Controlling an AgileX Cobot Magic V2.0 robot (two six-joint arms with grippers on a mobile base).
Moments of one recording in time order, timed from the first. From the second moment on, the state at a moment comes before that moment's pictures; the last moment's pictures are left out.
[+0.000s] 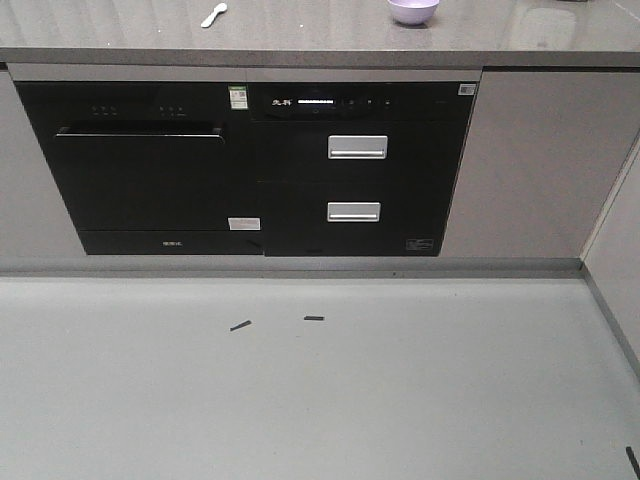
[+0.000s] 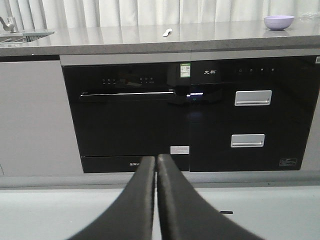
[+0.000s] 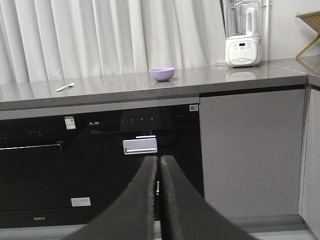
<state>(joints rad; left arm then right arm) 0.02 -0.01 0.03 0.18 0.19 -0.22 -0.01 -0.01 0.03 0.00 0.00 0.09</state>
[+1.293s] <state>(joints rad) 0.02 -0.01 0.03 0.18 0.19 -0.22 -0.01 -0.01 0.03 0.00 0.00 0.09</state>
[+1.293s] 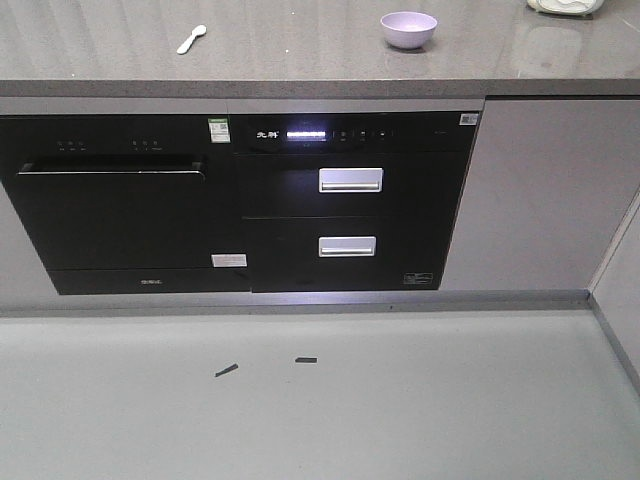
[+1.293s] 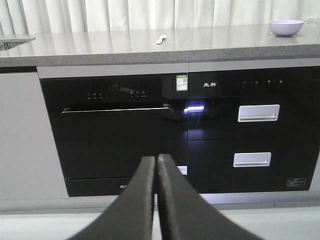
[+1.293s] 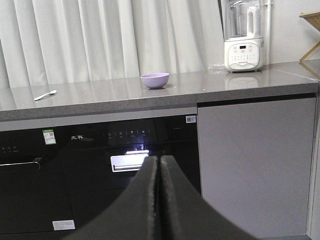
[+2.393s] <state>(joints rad) 0.02 -0.01 0.03 0.18 0.19 -0.22 -0.01 -0.01 0.03 0.00 0.00 0.09</state>
